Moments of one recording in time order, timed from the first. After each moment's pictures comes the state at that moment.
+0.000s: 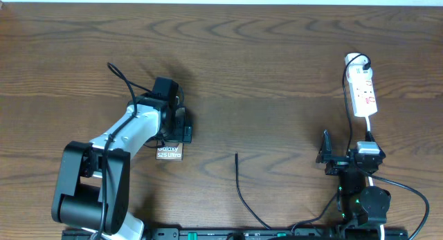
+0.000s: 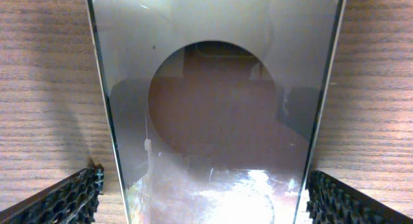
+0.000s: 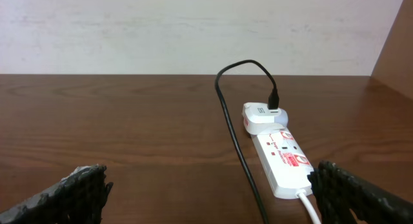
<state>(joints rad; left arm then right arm) -0.22 1.73 0.93 -0.67 0.01 -0.19 -0.02 0.01 0.01 -0.07 0.02 0.00</state>
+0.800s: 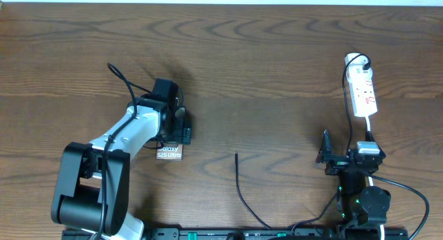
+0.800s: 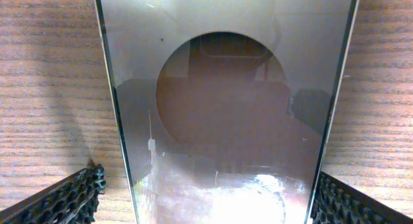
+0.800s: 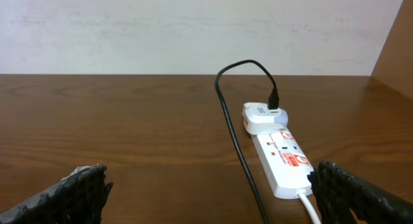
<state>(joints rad) -0.22 1.72 0.92 -0.67 -0.01 -0.17 -0.02 0.01 0.01 -0.07 0.02 0.00</state>
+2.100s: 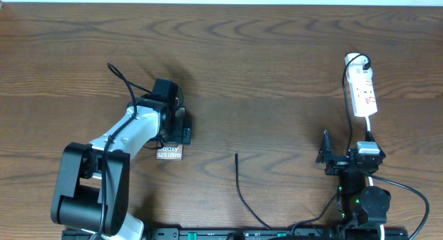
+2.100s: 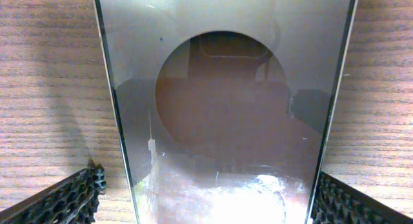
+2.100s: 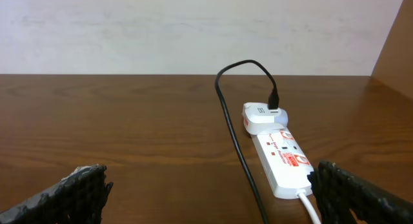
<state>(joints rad) -0.22 1.72 0.92 -0.67 -0.01 -0.17 -0.02 0.01 0.01 -0.07 0.02 0.00</state>
